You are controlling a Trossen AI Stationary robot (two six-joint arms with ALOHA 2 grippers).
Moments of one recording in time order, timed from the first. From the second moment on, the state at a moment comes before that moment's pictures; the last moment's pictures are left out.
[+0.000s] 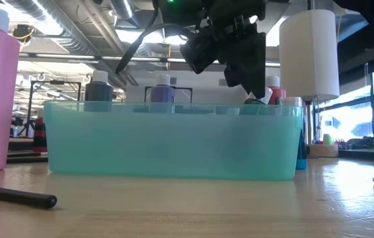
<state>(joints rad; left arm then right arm) -0.03 0.84 0.96 -0.43 -0.15 0.04 0.10 2.24 2.01 -1.57 -0.27 0.32</state>
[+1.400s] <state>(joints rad) -0.11 0.84 0.96 -0.45 -0.19 0.04 0.12 2.24 1.94 -1.57 -0.33 0.43</state>
